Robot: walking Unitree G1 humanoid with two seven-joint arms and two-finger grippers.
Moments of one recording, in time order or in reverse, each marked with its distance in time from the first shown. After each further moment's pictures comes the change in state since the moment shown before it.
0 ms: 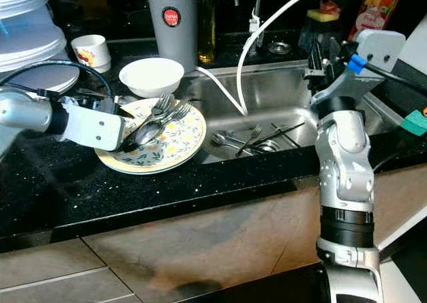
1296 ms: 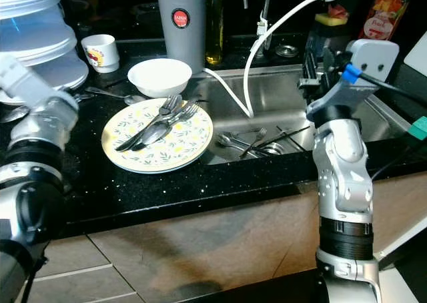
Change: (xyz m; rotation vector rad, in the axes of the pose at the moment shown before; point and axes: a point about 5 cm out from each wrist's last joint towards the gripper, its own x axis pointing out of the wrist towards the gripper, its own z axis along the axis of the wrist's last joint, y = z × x) left arm 0.011 0.038 -0.086 -1.443 0.191 1.497; right arm -0.013 -0.002 -0.003 -0.021 0.046 0.012
